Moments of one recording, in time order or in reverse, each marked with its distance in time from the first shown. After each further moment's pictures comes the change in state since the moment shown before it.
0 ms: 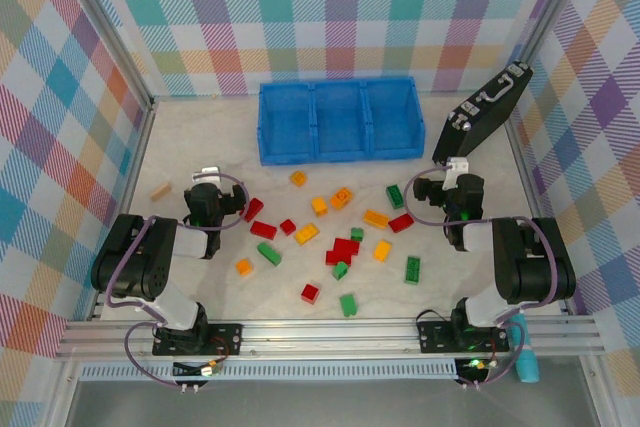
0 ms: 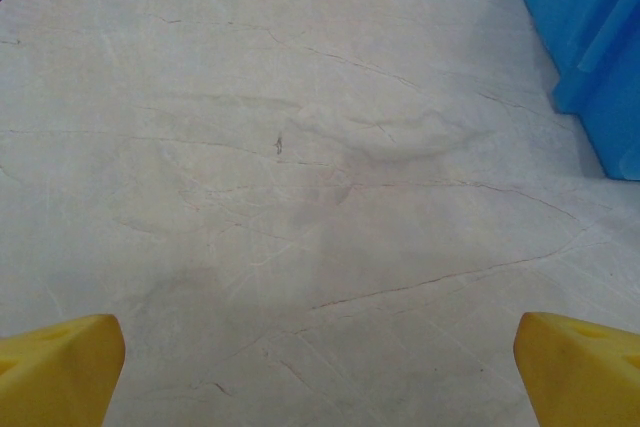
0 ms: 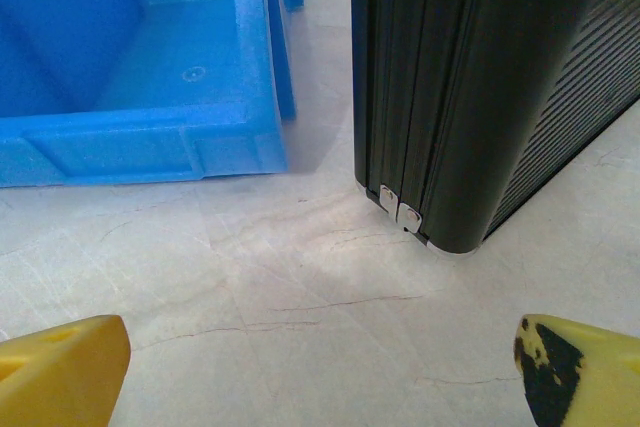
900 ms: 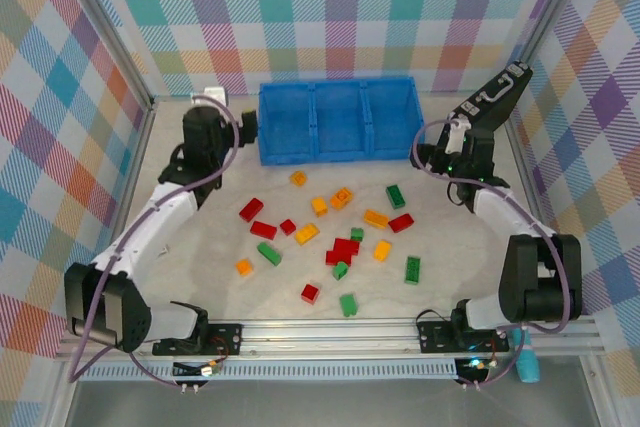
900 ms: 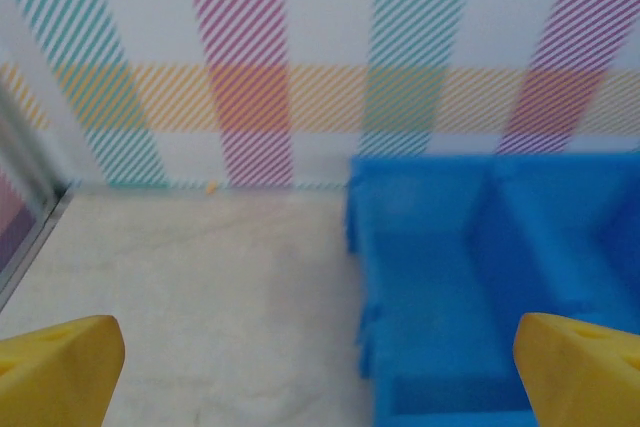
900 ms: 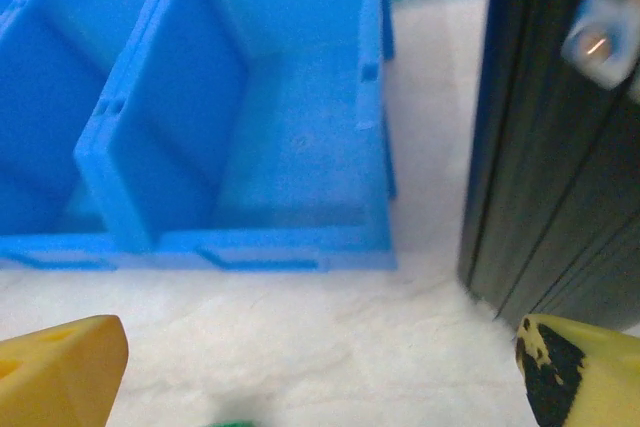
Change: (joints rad) left arm -0.187 -0.278 0.790 -0.922 -0.053 0.005; right arm 0.000 -0.109 0.441 -0.705 -0.188 0.095
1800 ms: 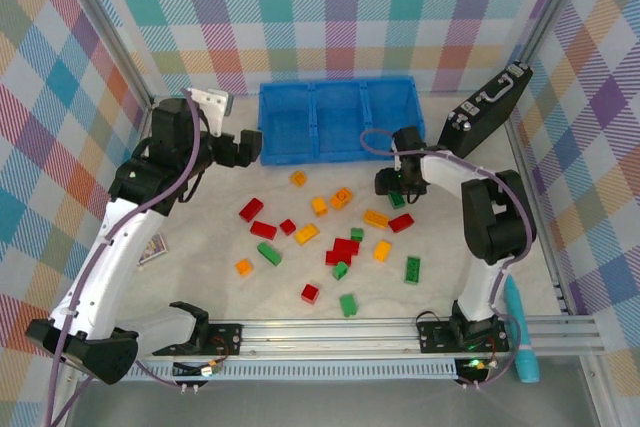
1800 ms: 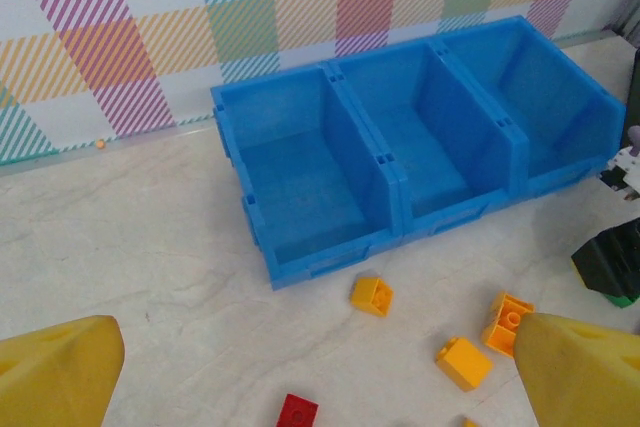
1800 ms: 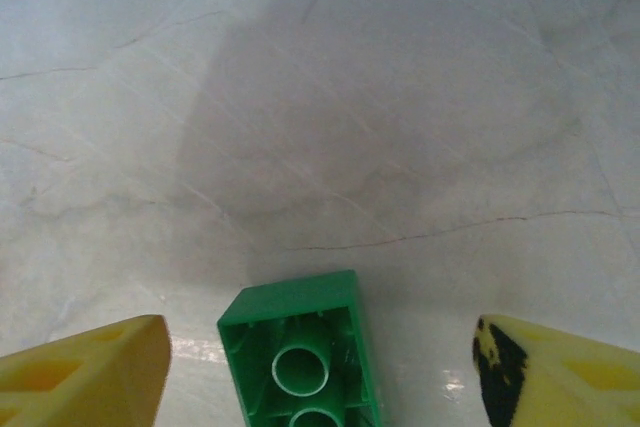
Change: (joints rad) left arm -0.070 -0.160 0.257 -0.606 0.236 0.079; right arm 0.290 0.436 0.364 -0.586 0.243 0.090
